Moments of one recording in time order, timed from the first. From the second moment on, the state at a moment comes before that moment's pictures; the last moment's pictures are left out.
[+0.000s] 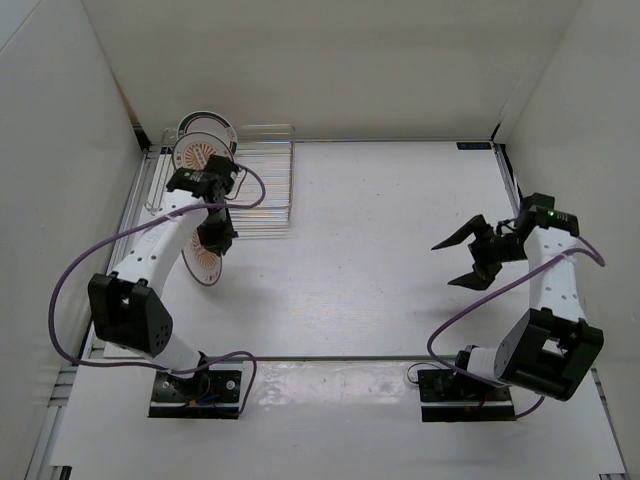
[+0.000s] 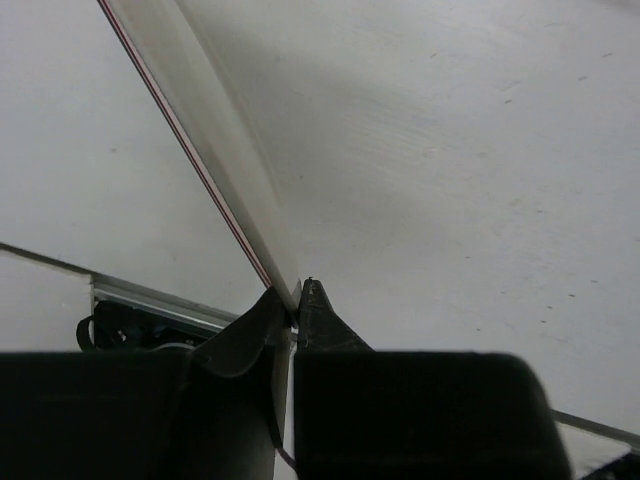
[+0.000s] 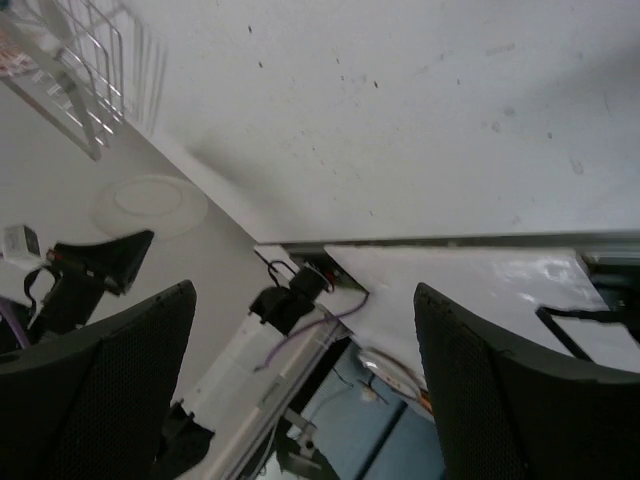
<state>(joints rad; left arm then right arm) -0.27 1.53 1.49 -1.30 -0.22 -0.55 -0.30 1.27 1.06 -1.20 -0.70 0.59</state>
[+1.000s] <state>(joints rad) -0.47 1.69 1.08 -1.31 -0.50 -0.88 -0.05 1.29 1.64 -1.40 -0.07 0.37</state>
